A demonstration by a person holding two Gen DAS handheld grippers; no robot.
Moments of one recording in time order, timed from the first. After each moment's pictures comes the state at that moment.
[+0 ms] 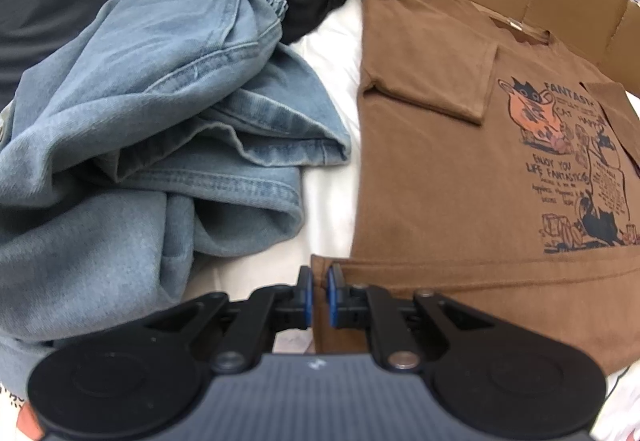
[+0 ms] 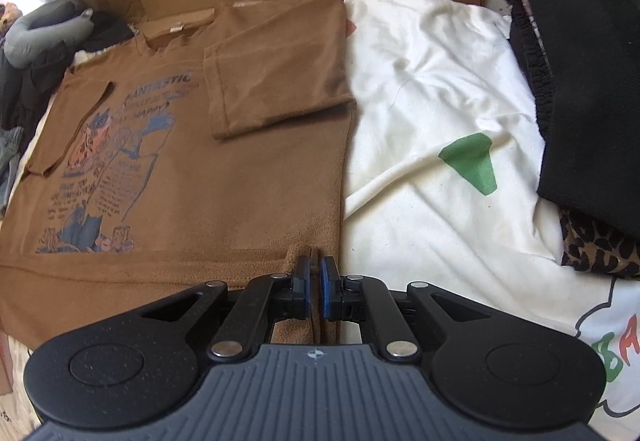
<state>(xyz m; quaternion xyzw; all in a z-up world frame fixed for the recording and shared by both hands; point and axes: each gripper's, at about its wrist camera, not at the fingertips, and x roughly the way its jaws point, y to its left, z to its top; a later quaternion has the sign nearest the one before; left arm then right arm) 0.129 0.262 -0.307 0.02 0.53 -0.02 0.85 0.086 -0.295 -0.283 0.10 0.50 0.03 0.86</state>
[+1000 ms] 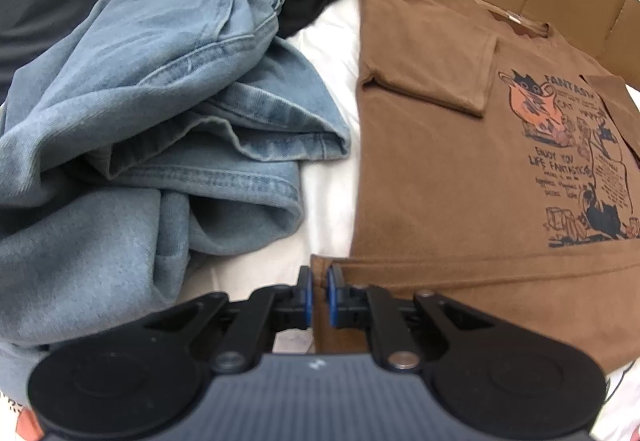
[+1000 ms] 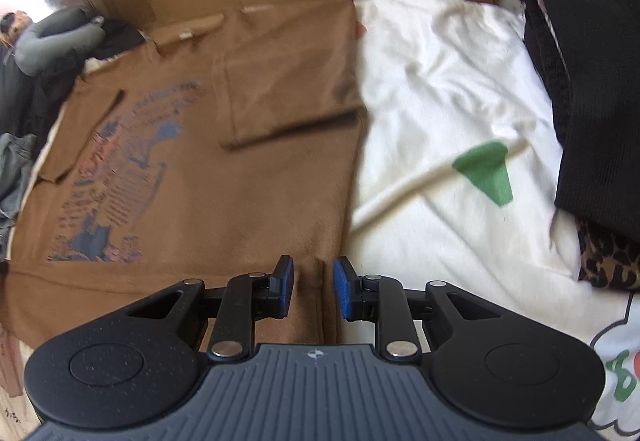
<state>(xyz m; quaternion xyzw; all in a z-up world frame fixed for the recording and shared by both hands) 0.122 0.257 -0.311 0.02 0.53 -0.02 0.85 0.096 -0.300 -0.285 0.11 0.49 0.06 0.86</state>
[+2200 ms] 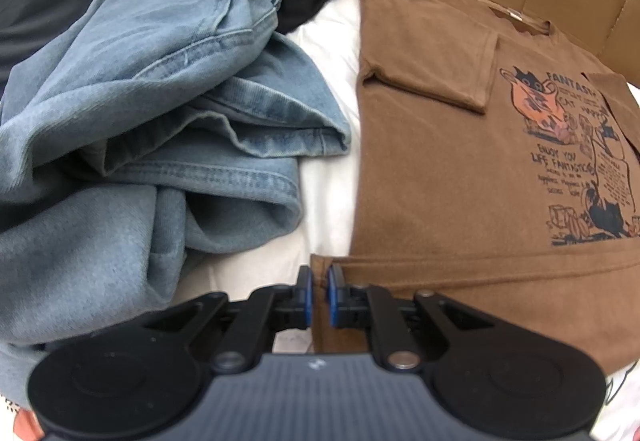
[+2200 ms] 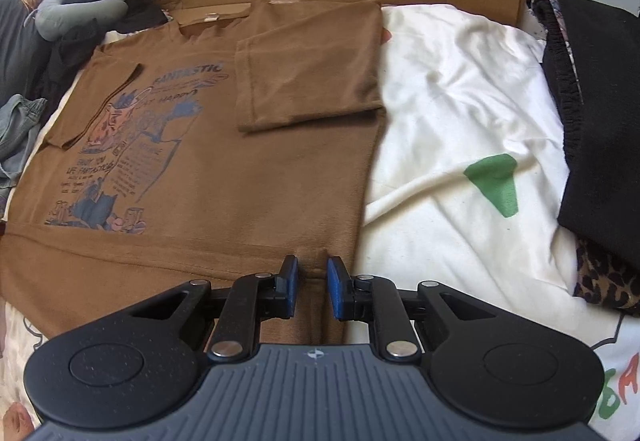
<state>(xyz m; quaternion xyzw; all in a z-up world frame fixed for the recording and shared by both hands) 0.122 0.255 -0.303 0.00 0.53 0.02 0.85 0.088 -0.288 -0.288 0.06 0.49 0.09 0.87</state>
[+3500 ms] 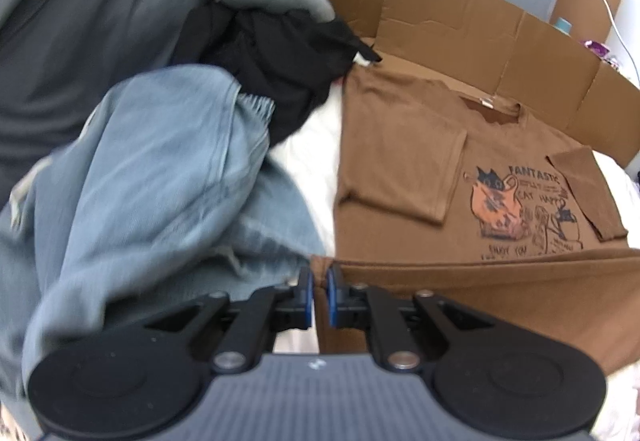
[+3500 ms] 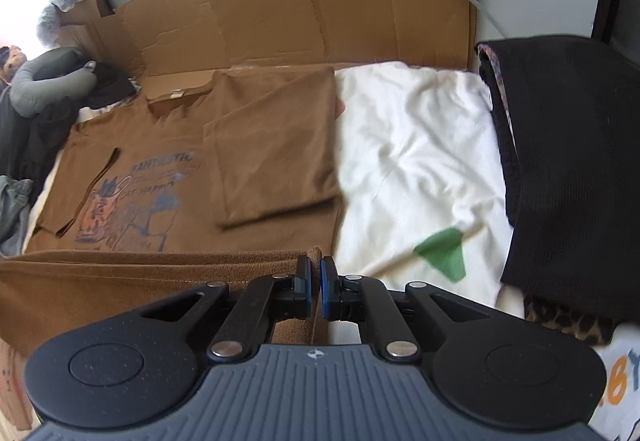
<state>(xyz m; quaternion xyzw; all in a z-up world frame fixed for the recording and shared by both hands) 0.151 0.256 -0.227 -0.03 0.45 0.00 0.89 0.120 -0.317 -0.231 0.10 0.45 0.02 0.89</state>
